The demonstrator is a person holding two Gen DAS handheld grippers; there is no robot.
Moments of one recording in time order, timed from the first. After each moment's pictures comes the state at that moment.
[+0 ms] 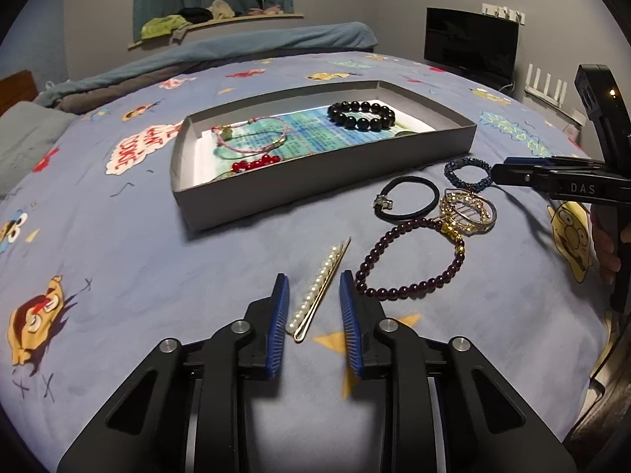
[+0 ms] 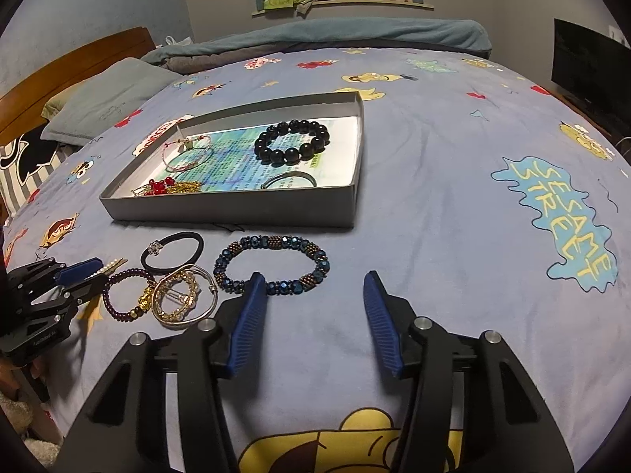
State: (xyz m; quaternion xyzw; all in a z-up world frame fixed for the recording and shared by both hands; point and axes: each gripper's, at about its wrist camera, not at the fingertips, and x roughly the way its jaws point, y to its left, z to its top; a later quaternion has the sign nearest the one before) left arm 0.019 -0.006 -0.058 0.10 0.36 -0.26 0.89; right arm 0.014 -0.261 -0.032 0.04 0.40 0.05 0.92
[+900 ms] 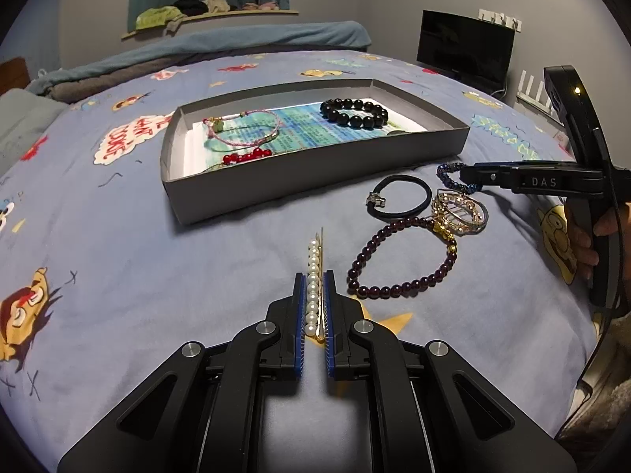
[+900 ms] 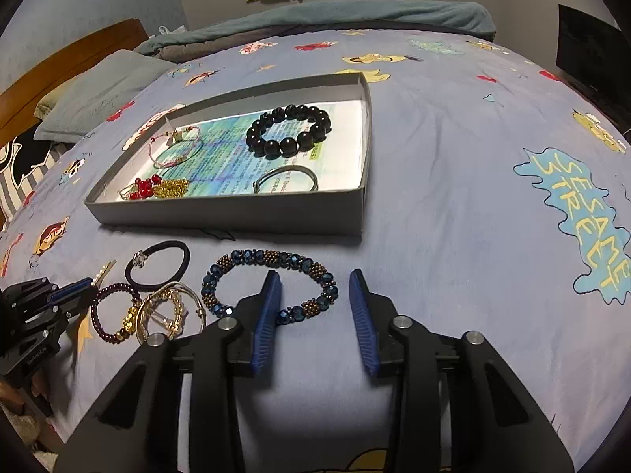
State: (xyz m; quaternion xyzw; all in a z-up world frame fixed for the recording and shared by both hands) left arm 0.020 -0.001 -0.060 0.08 0.37 -0.28 0.88; right arm 0.041 -0.261 -0.044 0.05 0.43 0.05 0.90
